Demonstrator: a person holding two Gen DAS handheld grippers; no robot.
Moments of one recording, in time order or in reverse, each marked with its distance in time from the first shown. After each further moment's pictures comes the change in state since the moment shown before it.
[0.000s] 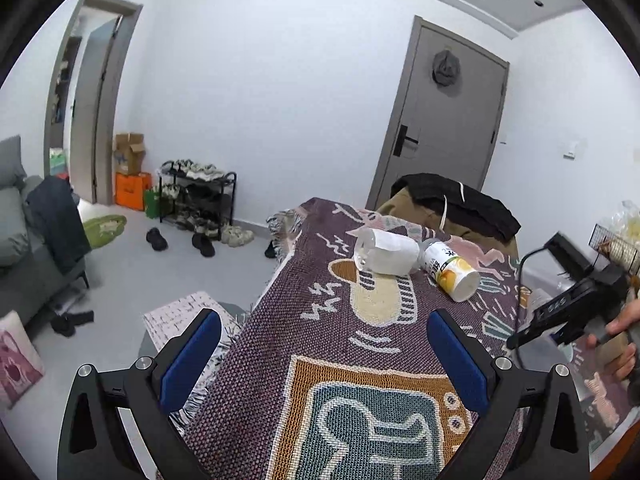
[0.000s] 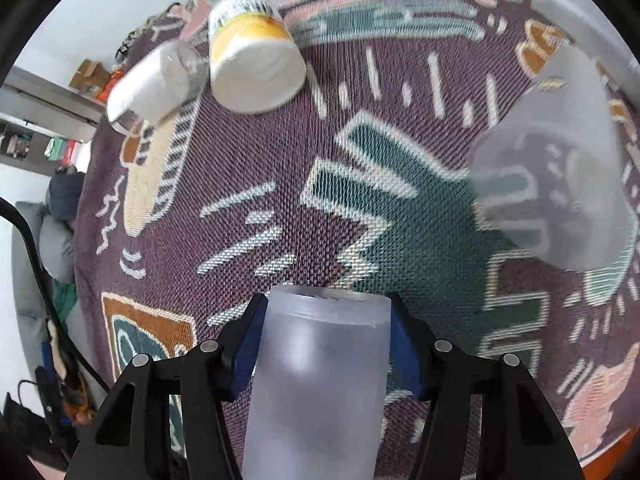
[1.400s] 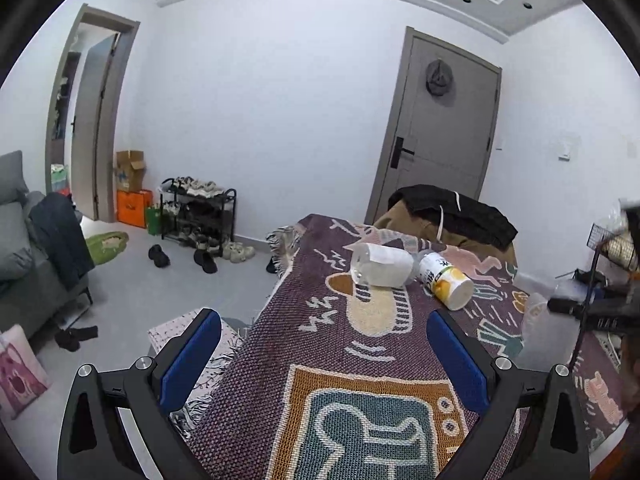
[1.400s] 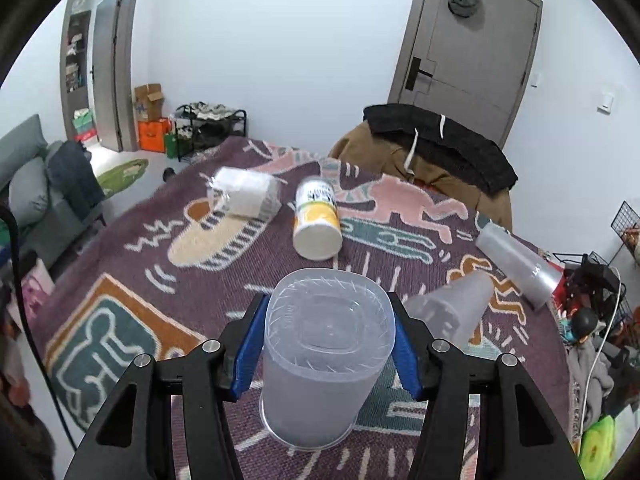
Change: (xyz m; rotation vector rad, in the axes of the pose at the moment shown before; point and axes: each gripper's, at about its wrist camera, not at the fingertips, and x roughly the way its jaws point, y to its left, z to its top) left arm -0.014 -0.002 0.003 0.006 -0.046 0.005; right arm -0.083 0.071 -0.098 -0.430 -0.684 -0.310
